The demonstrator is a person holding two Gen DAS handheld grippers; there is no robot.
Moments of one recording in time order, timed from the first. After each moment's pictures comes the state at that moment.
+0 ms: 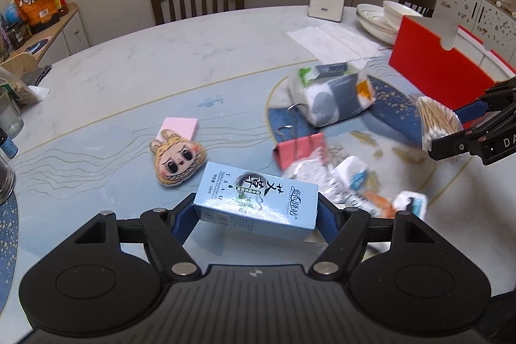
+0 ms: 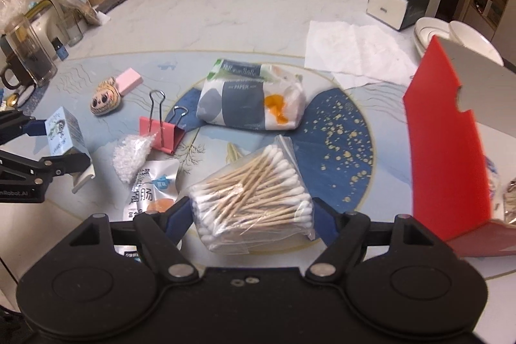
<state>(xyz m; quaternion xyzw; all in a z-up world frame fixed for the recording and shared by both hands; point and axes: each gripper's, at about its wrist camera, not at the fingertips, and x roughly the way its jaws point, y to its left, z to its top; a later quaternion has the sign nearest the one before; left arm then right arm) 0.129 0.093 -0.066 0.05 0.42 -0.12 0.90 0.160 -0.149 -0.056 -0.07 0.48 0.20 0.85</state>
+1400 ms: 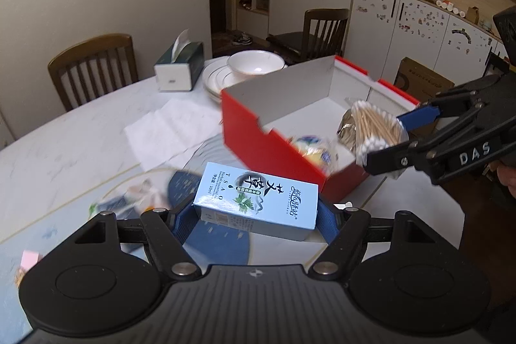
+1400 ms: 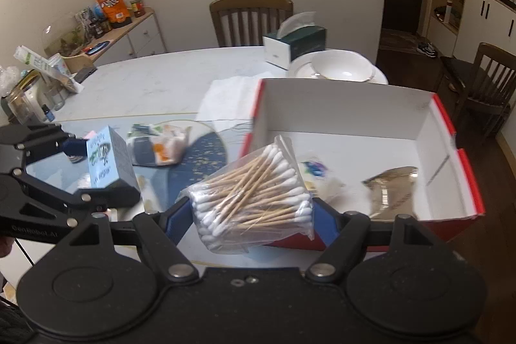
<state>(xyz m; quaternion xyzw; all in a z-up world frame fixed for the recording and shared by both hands) 0.147 -0.149 0.014 0.09 0.36 -0.25 0.90 0.145 -0.347 0.023 -0.01 0.42 0.17 0.89</state>
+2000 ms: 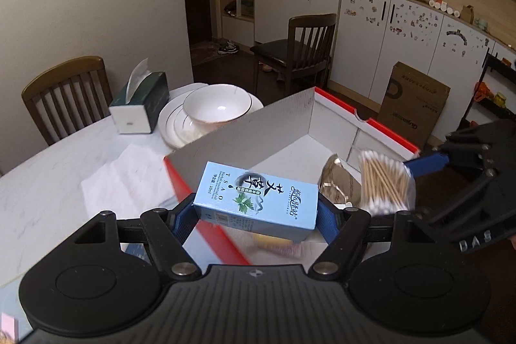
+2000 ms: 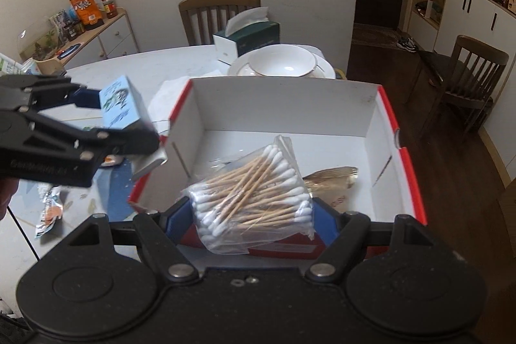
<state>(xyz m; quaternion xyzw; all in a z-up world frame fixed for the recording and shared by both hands) 0.220 -0.248 0.026 0.11 0.35 -0.26 0.89 0.175 -0.421 0.013 -0.02 0.42 0.15 0.89</state>
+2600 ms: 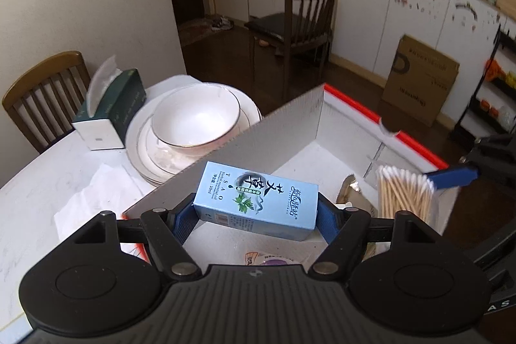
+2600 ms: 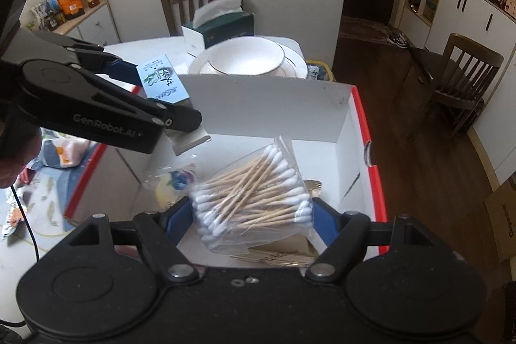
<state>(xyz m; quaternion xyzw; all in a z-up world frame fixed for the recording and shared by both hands) 0.303 -0.320 -0.001 0.15 0.40 -0.26 0.87 0.226 -0.449 -0.006 -0.04 0.44 0.13 0.89</state>
